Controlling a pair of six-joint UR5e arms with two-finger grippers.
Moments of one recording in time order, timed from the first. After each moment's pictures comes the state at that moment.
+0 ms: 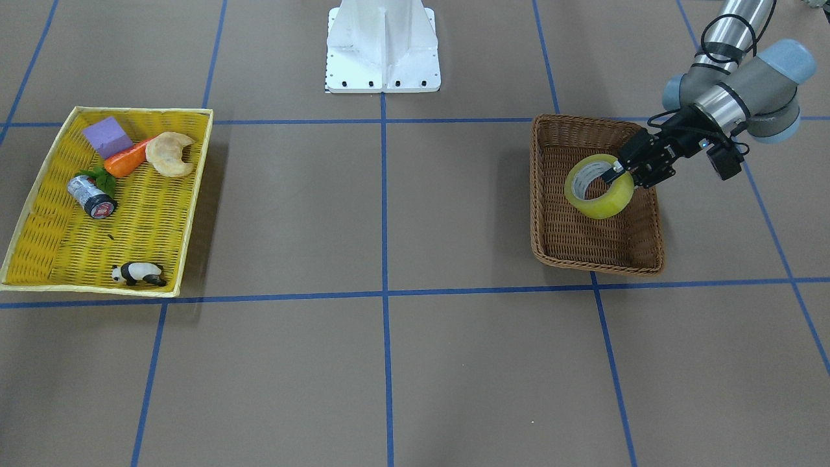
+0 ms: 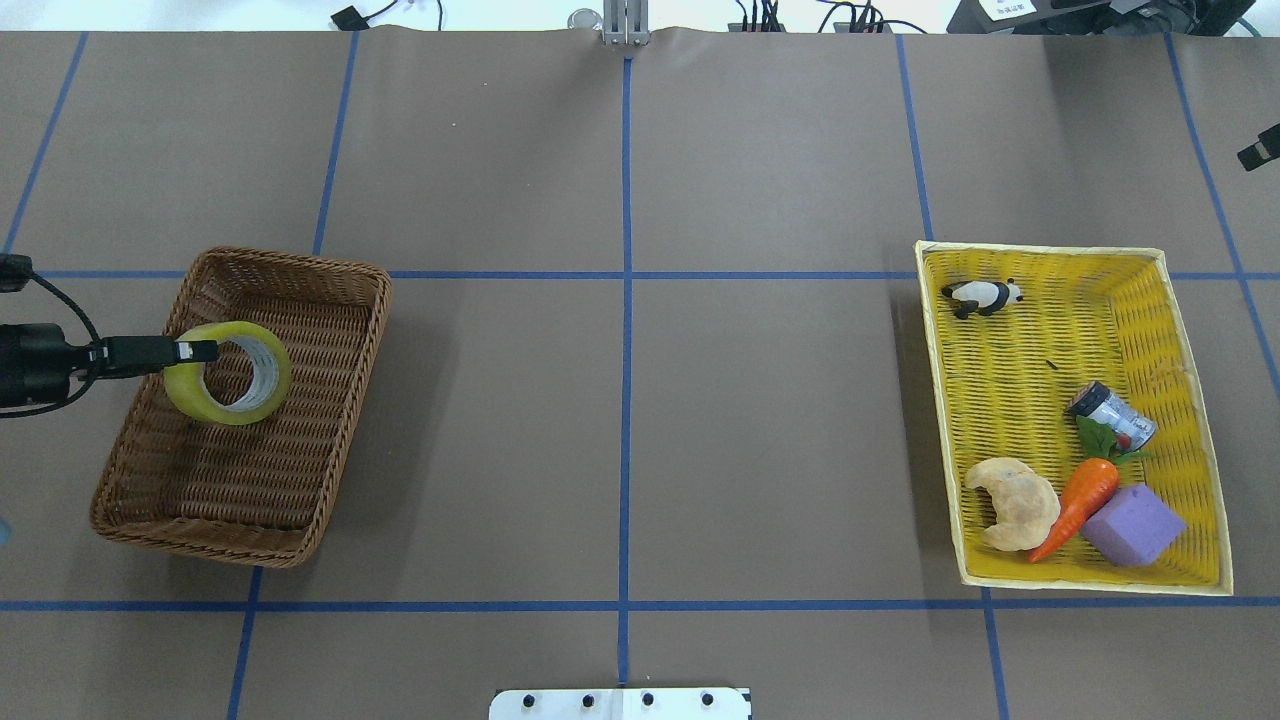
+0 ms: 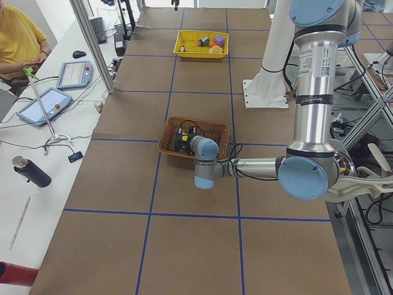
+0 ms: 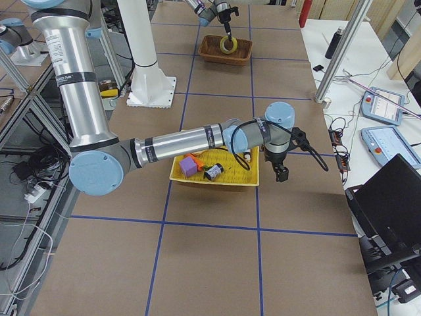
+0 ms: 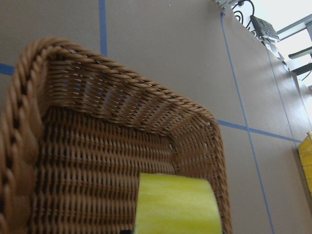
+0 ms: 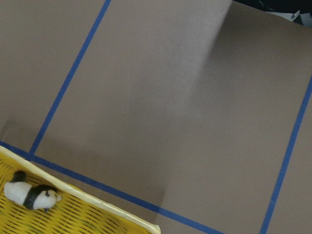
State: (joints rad) left arm -0.87 -1.56 -1.37 -3.35 -2.06 -1.39; right arm 1.42 -1.36 1.60 -1.44 2.33 -0.02
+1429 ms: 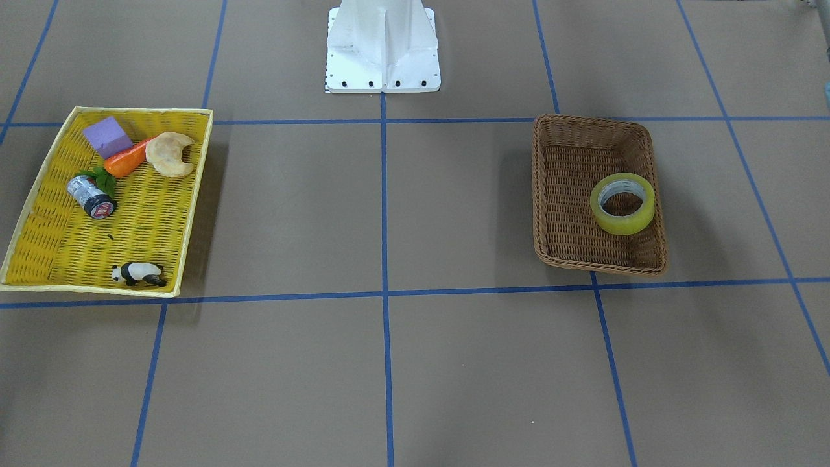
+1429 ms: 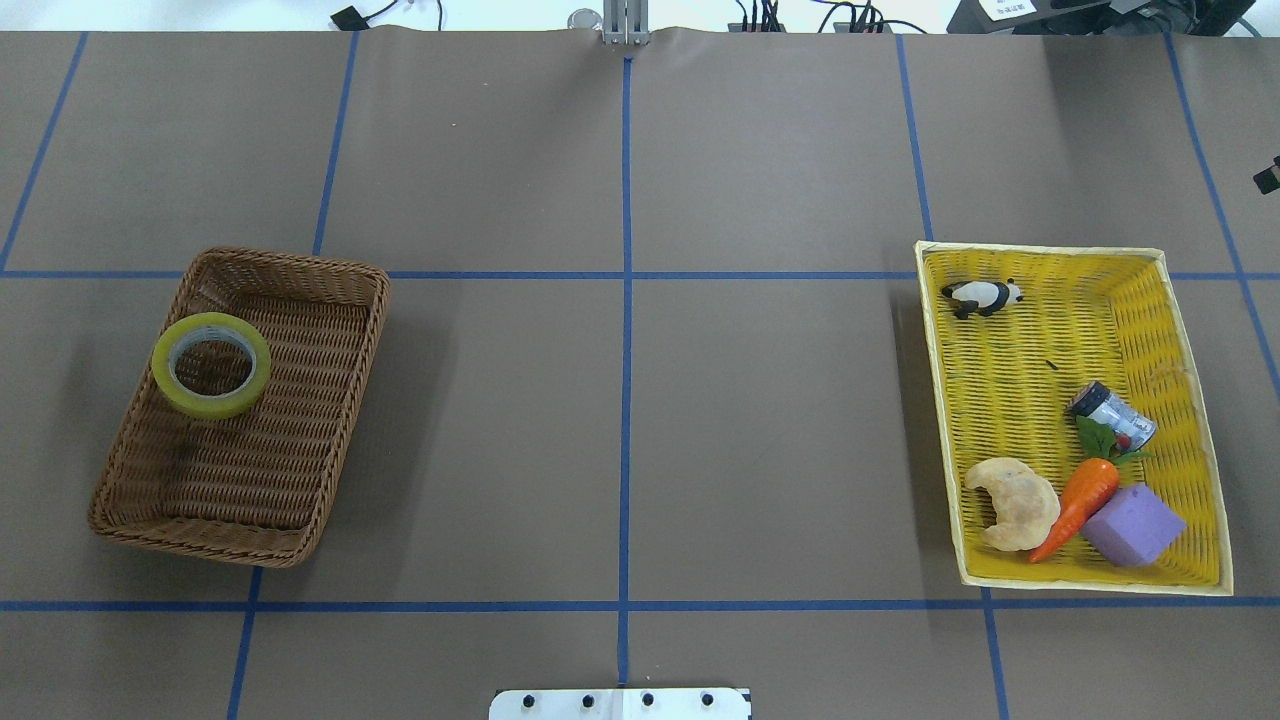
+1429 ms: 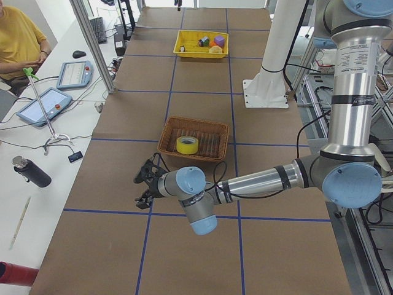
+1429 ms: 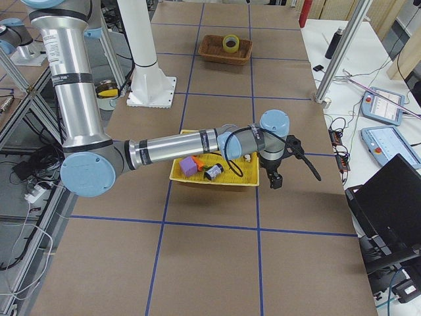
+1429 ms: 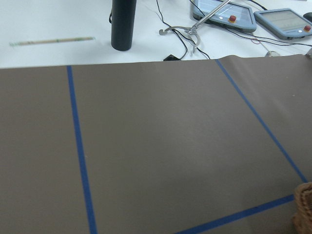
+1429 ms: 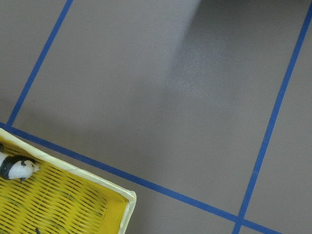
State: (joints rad) left arm -1.46 -1.56 -1.28 -2.93 -2.06 -0.33; right arm 1.42 -1.40 1.61 -1.44 2.33 -0.02
